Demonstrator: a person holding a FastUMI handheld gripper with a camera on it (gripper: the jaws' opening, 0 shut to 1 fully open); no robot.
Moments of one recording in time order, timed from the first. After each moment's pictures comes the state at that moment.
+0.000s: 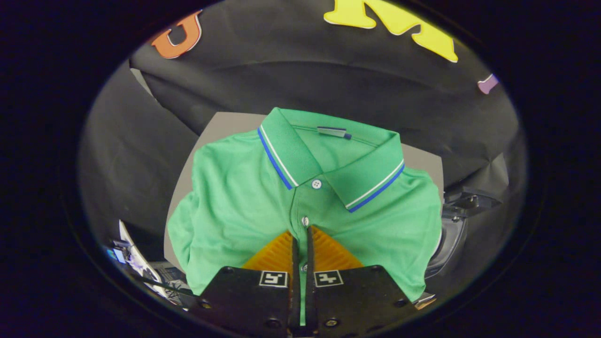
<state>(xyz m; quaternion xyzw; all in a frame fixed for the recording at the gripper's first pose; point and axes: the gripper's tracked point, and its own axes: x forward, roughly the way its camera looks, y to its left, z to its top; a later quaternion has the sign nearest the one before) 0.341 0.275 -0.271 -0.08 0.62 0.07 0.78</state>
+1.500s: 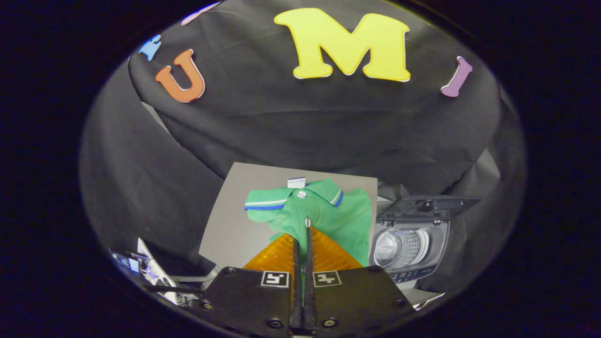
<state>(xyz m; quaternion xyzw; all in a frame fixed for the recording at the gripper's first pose) 0.329 0.223 -0.118 -0.02 0.53 0.06 0.84</state>
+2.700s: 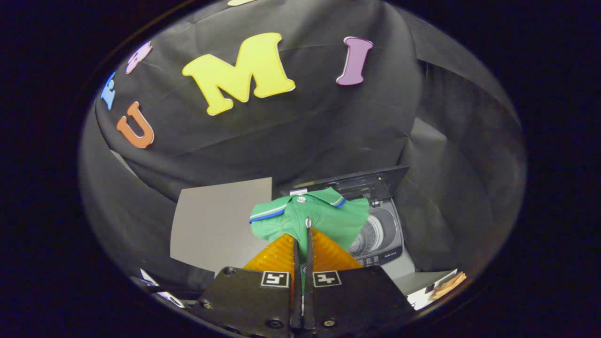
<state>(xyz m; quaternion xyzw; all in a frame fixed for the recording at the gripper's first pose) 0.266 0.022 -0.071 0.06 0.48 -0.08 0.87</state>
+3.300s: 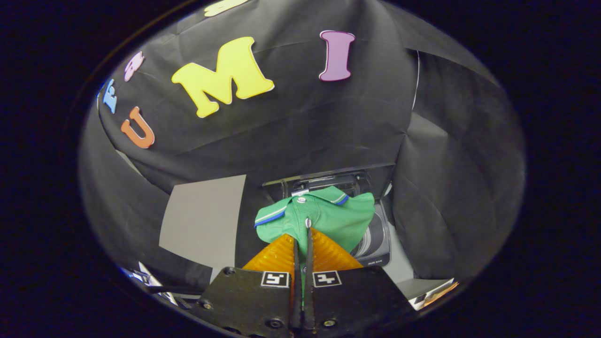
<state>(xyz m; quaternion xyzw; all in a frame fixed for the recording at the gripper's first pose) 0.255 -0.072 -0.085 0.07 0.47 -0.04 0.88</state>
